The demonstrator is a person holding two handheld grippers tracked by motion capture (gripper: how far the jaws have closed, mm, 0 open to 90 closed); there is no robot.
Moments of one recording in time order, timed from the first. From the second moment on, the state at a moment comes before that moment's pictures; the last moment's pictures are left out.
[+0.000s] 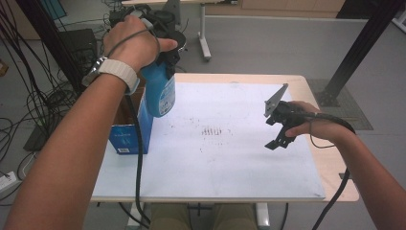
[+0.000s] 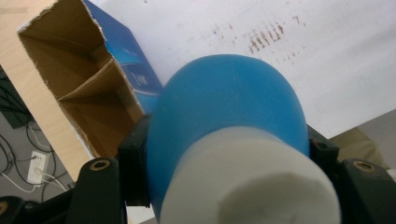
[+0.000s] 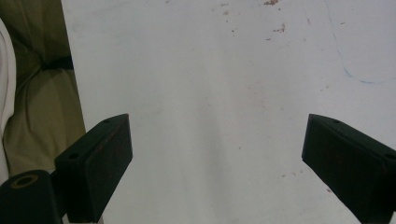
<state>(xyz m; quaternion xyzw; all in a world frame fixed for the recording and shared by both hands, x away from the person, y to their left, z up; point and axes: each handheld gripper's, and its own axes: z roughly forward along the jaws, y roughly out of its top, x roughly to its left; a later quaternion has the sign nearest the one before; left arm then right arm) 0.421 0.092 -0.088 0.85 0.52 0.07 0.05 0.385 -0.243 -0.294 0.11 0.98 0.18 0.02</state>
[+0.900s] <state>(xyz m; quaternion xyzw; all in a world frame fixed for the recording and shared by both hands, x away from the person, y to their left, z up) 0.432 0.146 -0.070 0.78 0.62 0.07 0.04 0.389 -0.246 -0.296 0.11 0.98 0.18 0.02</state>
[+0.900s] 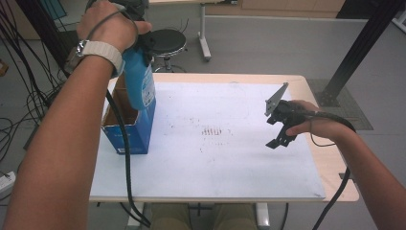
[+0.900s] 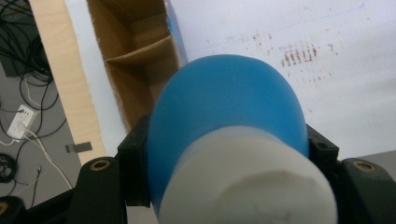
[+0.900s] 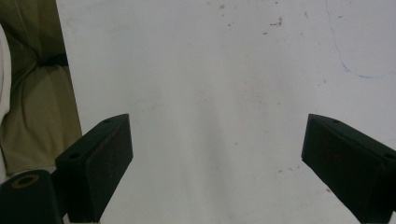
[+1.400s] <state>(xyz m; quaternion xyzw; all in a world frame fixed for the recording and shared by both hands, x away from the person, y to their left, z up) 0.434 0.176 -0.070 0.75 0.66 0.08 0.05 0.392 -0.245 -0.300 0.12 0.98 0.18 0.02</state>
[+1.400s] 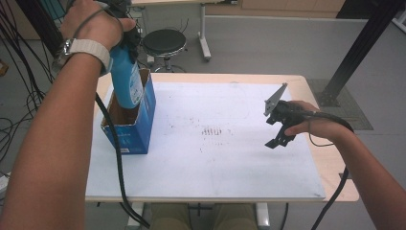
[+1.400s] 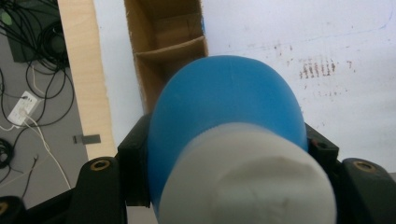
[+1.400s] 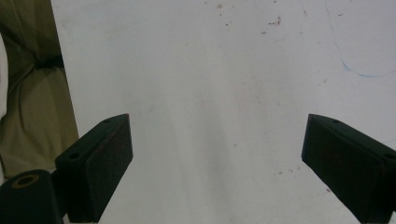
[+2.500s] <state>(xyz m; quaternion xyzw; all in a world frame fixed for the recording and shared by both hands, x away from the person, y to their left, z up) 0.444 0.203 -0.094 0.73 0.68 0.08 0.04 0.396 -0.244 -0.307 0.12 0.98 0.18 0.01</state>
